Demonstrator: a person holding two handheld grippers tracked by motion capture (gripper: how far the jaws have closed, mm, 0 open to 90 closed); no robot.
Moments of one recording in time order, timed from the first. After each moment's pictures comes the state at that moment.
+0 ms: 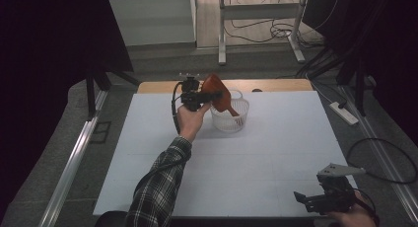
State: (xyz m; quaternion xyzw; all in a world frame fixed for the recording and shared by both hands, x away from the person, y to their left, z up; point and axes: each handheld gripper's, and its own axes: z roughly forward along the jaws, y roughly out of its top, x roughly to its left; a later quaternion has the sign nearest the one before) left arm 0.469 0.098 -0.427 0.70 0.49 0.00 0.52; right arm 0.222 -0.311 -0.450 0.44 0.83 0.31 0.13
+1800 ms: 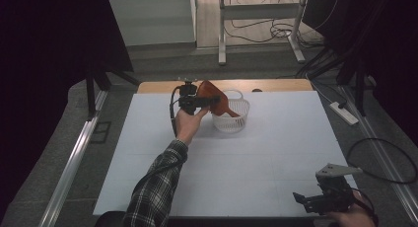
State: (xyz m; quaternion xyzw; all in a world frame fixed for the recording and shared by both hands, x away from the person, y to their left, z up) left arm 0.472 0.108 -0.444 0.71 0.50 0.00 0.50; right arm 0.223 -0.308 -0.451 0.43 0.84 0.30 0.13
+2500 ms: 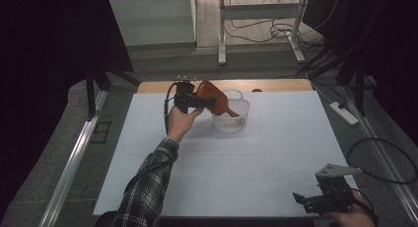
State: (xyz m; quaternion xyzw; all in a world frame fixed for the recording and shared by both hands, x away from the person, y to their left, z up) left arm 0.470 0.120 -0.433 0.75 0.46 0.04 0.47; right arm 0.222 -0.307 -0.451 0.43 0.84 0.30 0.14
